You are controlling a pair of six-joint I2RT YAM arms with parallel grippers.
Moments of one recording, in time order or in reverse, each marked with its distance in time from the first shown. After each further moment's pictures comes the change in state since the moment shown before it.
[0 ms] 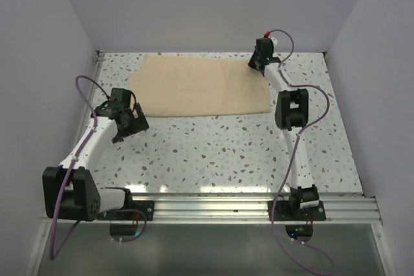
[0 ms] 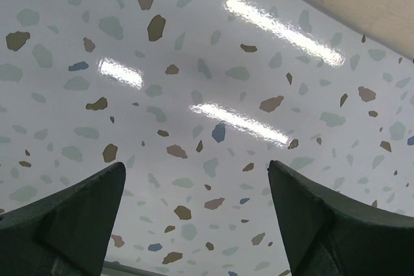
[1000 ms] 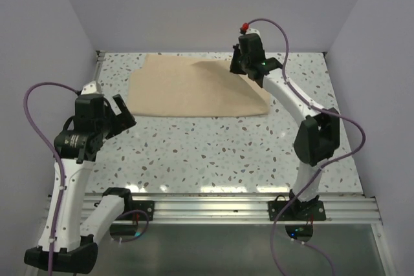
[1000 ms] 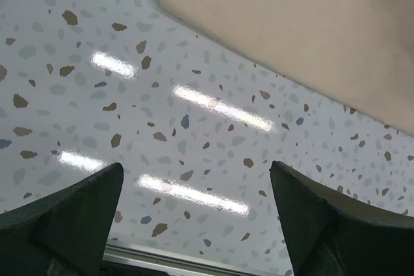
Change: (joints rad) left arm 0.000 -0.406 0.215 -0.235 0.019 0.000; right arm 0.242 -0.759 -0.611 -0.079 -0.013 -0.084
